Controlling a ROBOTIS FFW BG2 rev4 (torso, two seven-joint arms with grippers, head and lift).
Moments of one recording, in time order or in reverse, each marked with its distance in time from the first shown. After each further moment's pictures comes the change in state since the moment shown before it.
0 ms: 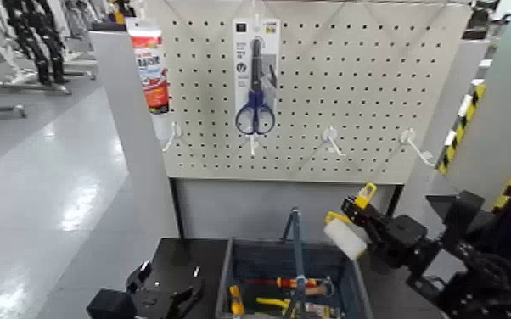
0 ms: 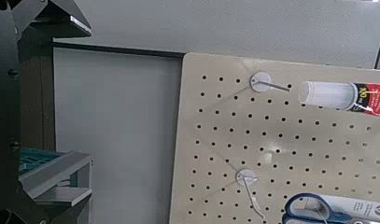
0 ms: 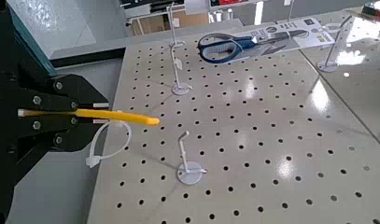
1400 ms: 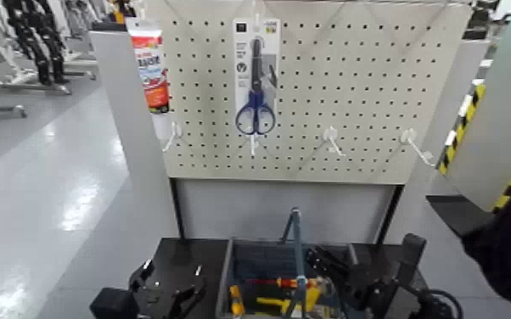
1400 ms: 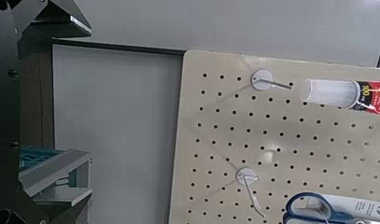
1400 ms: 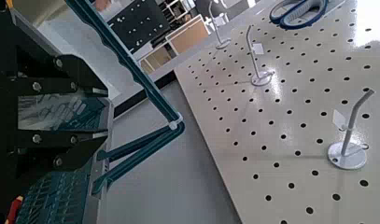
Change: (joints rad) left arm -0.011 -0.006 -0.004 0.012 0.000 -0.002 -0.001; right arm 0.001 0.020 0.099 0.205 -0.157 0.108 -0.017
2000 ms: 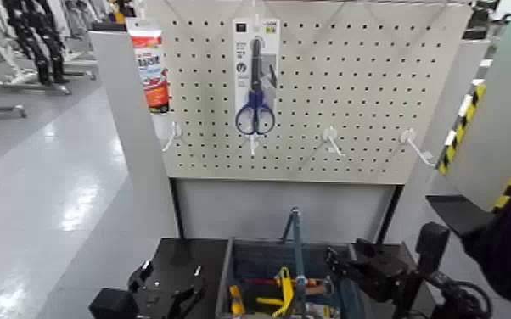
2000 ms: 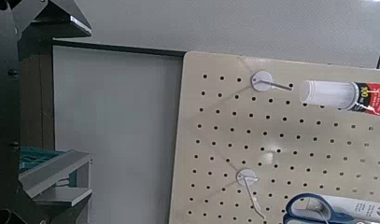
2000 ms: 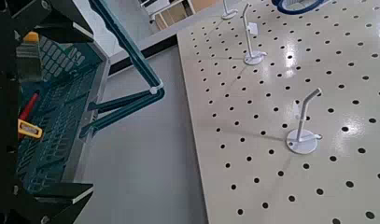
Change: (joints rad) left arm 0.002 0.000 0.002 0.000 0.000 0.000 0.000; right arm 0.045 0.003 -0.074 -0.152 0.165 0.038 -0.078
